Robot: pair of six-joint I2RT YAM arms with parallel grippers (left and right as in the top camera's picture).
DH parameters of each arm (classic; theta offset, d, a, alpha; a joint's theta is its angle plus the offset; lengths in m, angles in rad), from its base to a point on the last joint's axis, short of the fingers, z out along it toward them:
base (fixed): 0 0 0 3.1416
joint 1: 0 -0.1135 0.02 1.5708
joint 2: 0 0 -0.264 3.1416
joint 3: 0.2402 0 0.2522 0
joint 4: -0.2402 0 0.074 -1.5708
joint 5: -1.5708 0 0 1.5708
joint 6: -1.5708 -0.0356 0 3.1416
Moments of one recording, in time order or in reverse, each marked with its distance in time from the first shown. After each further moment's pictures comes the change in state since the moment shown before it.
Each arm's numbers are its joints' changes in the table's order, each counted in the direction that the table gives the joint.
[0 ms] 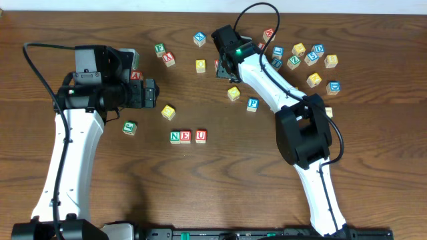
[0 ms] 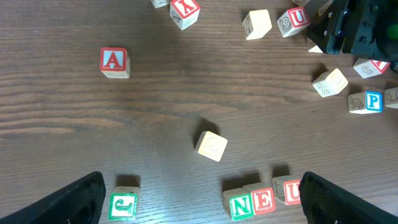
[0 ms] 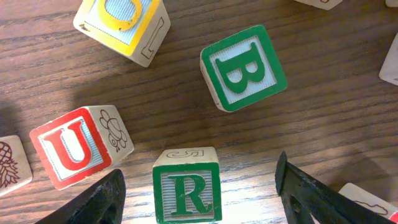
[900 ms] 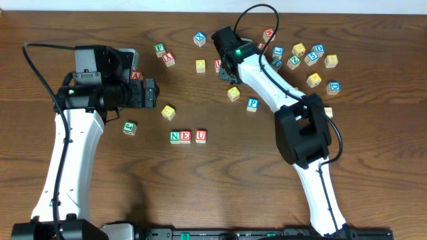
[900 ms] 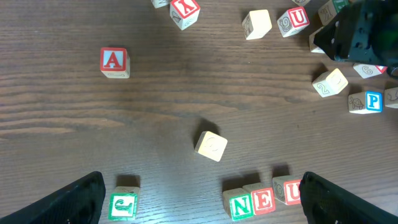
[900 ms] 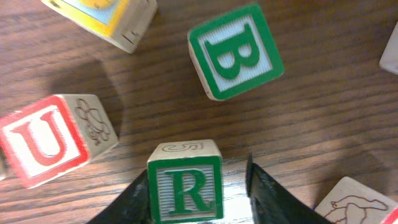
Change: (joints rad) left arm 0.000 0.000 0.000 0.000 0.000 0.000; right arm 0.000 0.013 0.000 -0.029 -0.003 0.004
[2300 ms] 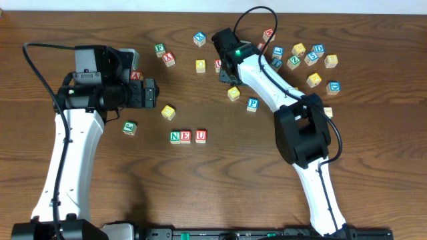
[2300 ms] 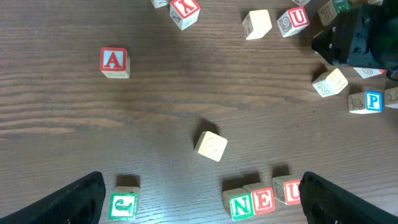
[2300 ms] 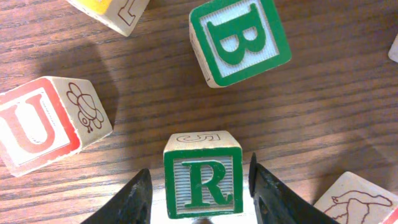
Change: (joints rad) left arm 0.000 0.000 0.000 0.000 0.000 0.000; right arm 0.000 0.002 0.000 -0.018 0.016 0.018
